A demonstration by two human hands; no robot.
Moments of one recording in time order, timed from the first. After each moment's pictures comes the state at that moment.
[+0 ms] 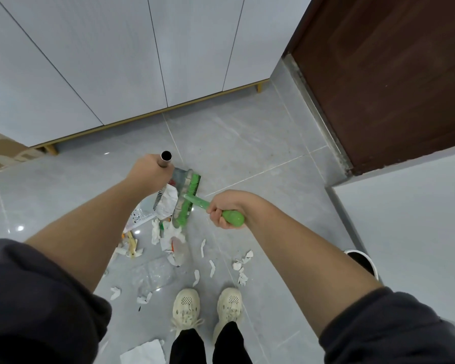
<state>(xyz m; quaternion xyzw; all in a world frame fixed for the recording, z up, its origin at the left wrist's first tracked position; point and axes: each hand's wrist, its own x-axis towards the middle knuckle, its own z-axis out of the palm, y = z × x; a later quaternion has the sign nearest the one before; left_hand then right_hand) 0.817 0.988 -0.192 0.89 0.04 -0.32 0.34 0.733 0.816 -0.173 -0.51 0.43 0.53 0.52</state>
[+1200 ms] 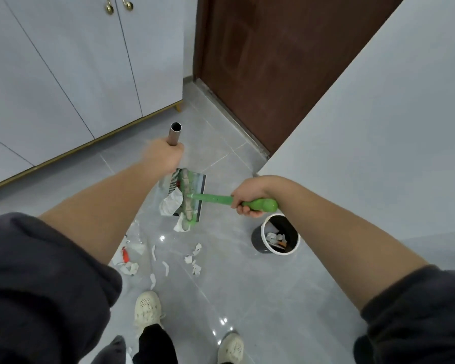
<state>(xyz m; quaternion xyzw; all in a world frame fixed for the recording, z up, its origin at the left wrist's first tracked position) 0.632 0.772 -0.001 0.87 -0.03 -0.27 0.41 0.500 0.617 0.007 -0.63 0.39 0.51 0.43</state>
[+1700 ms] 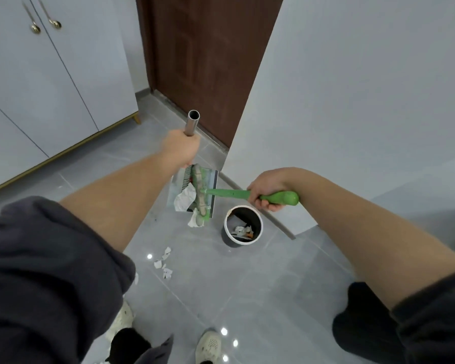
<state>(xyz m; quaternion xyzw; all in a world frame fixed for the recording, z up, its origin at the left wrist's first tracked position) 0.478 0.616 0.057 0.85 -0.12 -0.27 0.44 0.319 0.488 0.084 -0.64 0.43 0.45 0.45</state>
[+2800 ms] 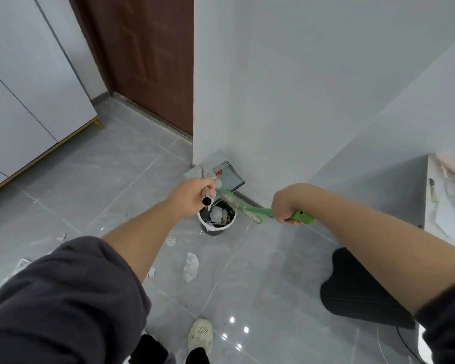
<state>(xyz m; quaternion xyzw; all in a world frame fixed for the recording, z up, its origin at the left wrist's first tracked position) 0.296 0.572 -0.005 0.76 -0.50 -0.31 0.26 0.130 0.439 0.093 -0.80 0.25 0.54 -0.03</state>
